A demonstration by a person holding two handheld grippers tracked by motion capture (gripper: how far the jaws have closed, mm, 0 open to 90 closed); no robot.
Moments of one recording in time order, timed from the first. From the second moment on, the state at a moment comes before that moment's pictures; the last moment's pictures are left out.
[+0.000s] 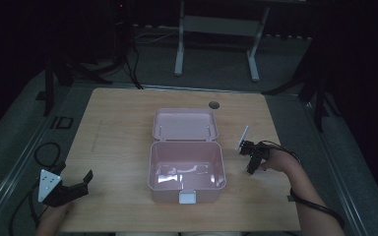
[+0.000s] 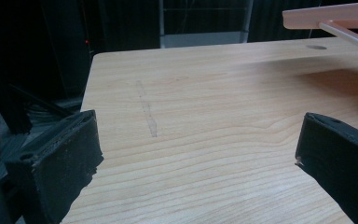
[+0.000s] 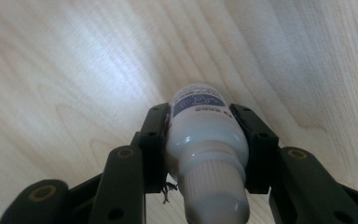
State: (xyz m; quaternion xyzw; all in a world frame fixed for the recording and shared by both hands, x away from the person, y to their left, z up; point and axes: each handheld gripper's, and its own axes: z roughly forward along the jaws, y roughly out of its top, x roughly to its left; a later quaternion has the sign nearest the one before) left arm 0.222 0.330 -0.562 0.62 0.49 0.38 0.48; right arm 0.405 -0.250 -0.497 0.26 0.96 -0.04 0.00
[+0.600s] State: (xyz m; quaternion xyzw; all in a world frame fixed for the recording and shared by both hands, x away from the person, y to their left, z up) left arm 0.222 0.330 -0.562 0.62 0.49 0.38 0.48; right arm 0.370 -0.240 -0.479 0.11 0.99 -0.04 -0.01
